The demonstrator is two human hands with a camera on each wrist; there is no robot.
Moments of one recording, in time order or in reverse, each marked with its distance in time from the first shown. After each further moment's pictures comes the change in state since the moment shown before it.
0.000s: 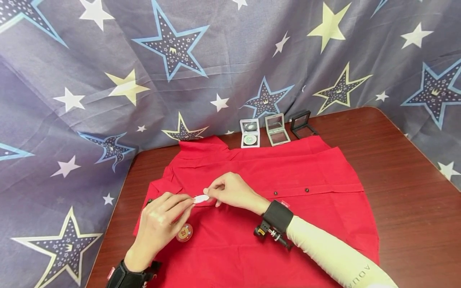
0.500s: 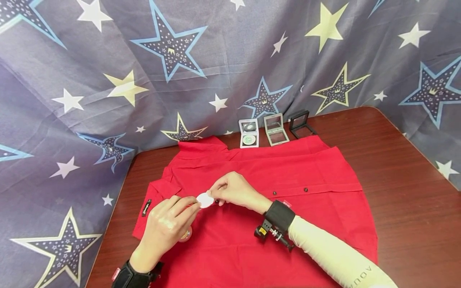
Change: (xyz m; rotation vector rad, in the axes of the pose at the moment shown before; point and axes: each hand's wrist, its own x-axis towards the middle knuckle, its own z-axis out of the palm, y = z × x) left_hand 0.004 0.010 0.011 0.116 0.012 0.154; right_hand -0.003 0.006 -0.005 0.080 0.039 0.057
